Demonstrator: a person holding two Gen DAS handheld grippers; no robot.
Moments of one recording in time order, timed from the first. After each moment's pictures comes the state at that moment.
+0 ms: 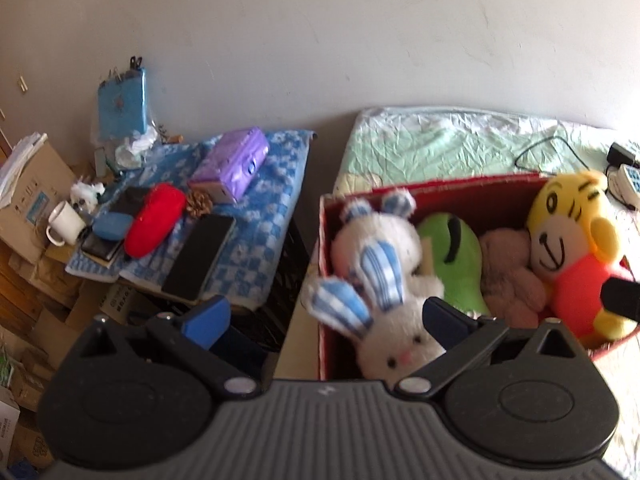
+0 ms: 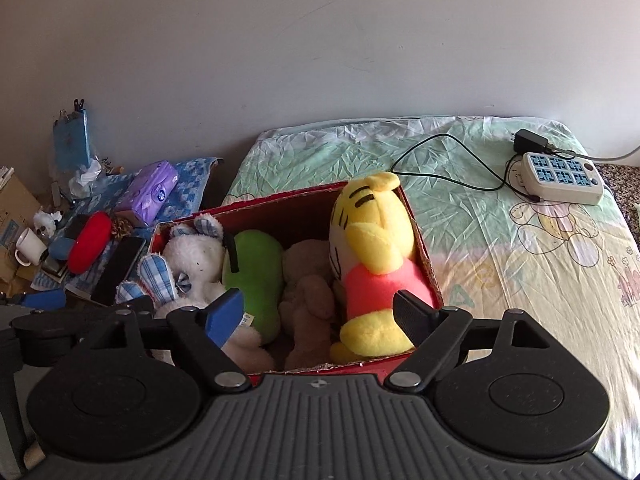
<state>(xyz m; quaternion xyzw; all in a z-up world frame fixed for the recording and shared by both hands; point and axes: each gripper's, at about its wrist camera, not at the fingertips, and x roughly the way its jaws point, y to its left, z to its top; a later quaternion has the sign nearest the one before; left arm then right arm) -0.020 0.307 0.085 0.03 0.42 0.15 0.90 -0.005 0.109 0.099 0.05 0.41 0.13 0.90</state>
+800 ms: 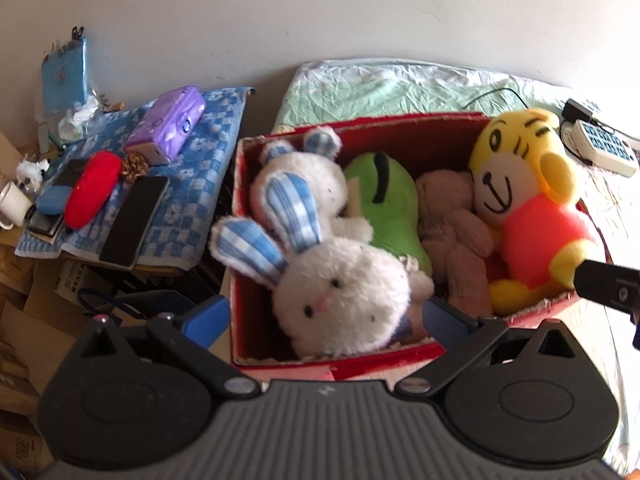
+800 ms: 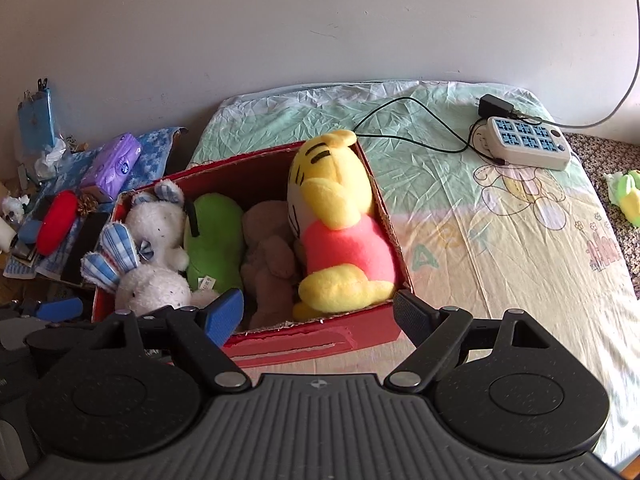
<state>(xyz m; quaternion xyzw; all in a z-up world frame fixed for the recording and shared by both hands) -0.022 0.279 0.046 0.01 0.48 0.07 0.87 -0.014 0.103 0.084 0.04 0.46 0.07 0.89</state>
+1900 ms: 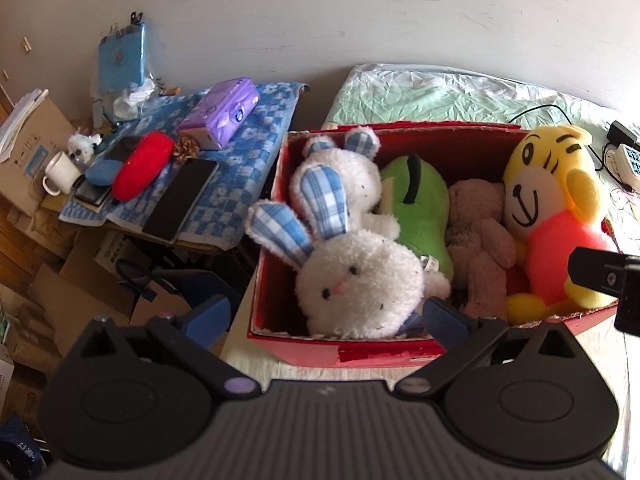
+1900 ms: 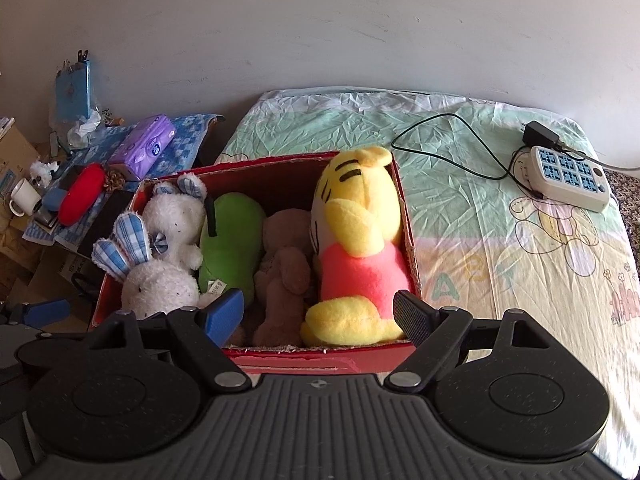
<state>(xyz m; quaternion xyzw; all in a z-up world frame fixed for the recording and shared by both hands) -0.029 0.262 0.056 0.00 0.47 0.17 0.87 0.009 0.098 0.082 0.00 0.45 0.15 0.88</state>
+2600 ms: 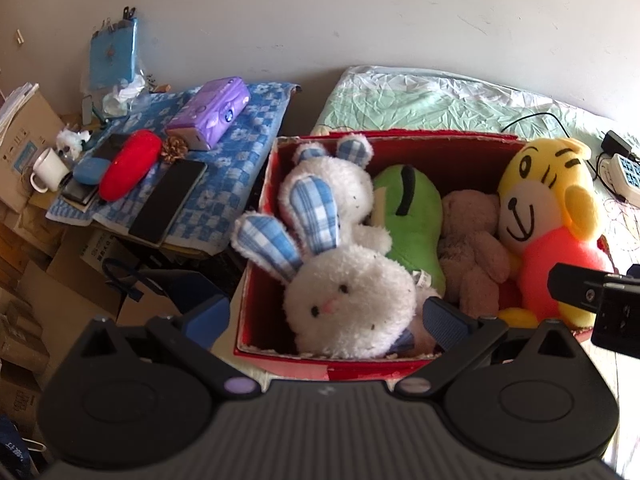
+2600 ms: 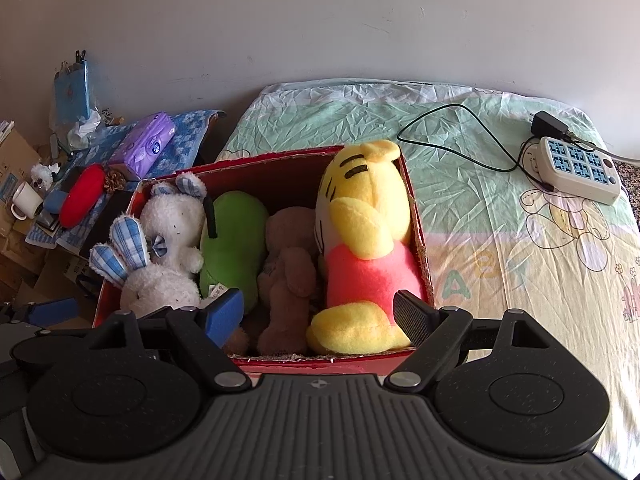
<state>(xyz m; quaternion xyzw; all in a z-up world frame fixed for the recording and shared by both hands) -0.019 0.272 0.057 -0.03 0.47 0.16 0.87 0.018 0.104 0.075 0.01 0.46 0.15 0.87</state>
